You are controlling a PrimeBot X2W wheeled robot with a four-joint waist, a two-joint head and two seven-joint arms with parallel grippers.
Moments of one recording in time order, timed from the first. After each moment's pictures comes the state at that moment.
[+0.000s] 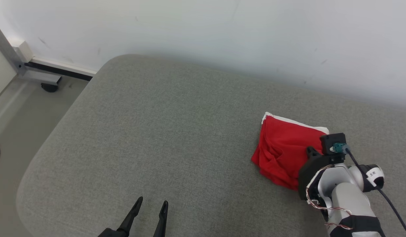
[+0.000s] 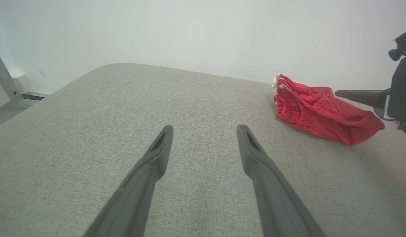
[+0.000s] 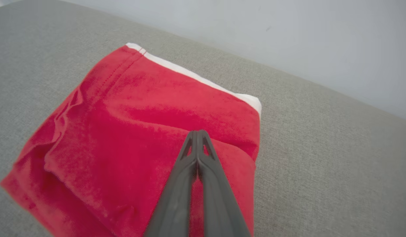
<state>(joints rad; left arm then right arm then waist) -0.03 0.31 -0.53 0.09 -0.49 0.11 -0.24 -0.47 -0.06 -0.15 0.65 -0.16 0.13 0.22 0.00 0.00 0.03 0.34</state>
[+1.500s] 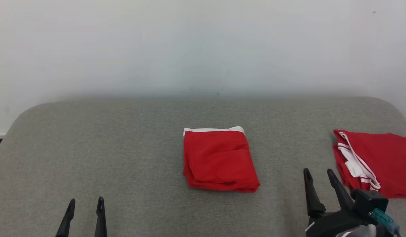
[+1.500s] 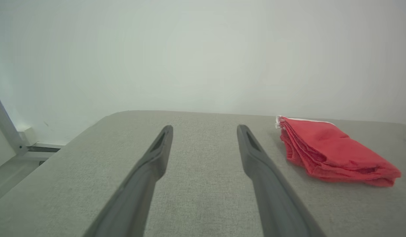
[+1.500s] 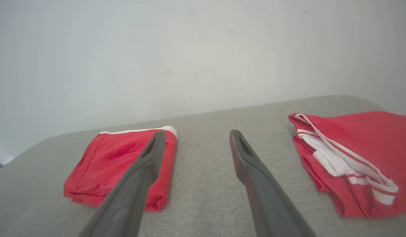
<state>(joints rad) 0.07 0.30 -0.20 0.06 -0.39 0.13 -0.26 -0.05 -0.05 -0.04 0.20 0.22 0.13 -0.08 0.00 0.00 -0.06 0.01</state>
